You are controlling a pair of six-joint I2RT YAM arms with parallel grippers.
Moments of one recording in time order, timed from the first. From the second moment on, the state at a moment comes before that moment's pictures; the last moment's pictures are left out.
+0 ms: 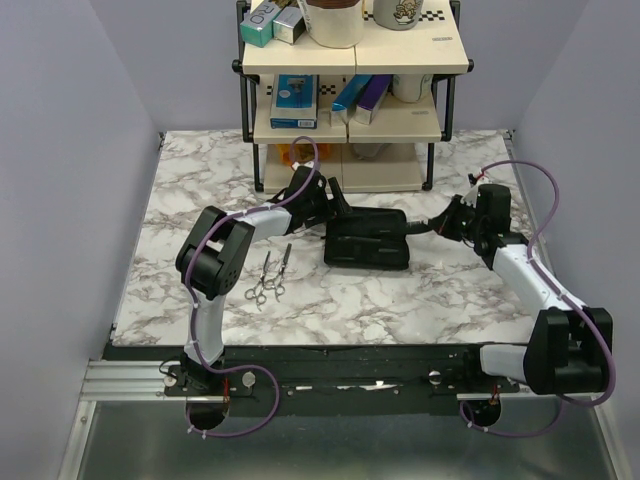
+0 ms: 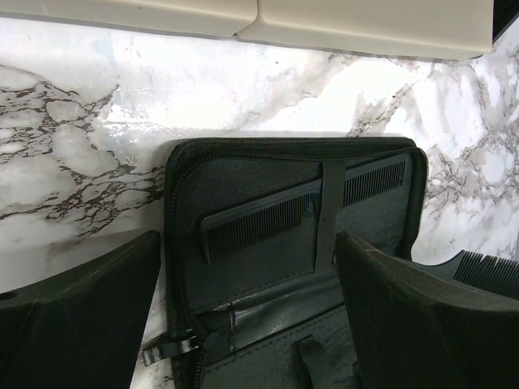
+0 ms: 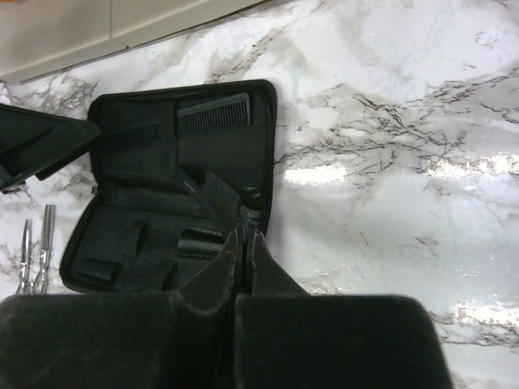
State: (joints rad) left arm -0.51 2.02 1.27 0.11 0.16 -0.76; right arm 0.03 1.26 0.76 -0.12 -0.28 0.36
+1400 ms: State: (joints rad) left arm -0.52 2.03 1.32 0.06 0.16 -0.75; right arm 0.13 1.57 0.78 0.05 -0.37 0.38
